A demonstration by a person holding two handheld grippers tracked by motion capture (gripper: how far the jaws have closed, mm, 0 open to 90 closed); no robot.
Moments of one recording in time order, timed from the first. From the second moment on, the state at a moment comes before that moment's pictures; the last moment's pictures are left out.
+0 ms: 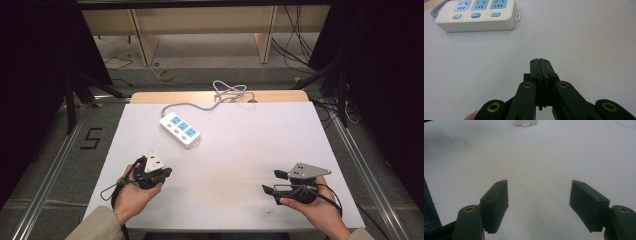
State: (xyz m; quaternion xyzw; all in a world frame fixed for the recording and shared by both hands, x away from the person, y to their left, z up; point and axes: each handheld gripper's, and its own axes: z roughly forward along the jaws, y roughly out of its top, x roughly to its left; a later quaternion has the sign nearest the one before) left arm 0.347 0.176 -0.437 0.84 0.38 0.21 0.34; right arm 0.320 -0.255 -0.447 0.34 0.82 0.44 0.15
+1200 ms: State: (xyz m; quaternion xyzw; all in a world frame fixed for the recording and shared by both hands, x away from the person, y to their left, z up) left arm 0.409 0.178 -0.427 0.83 0.39 0.22 0.32; right arm 0.321 -0.254 -0.447 0.35 0.82 0.44 0.15
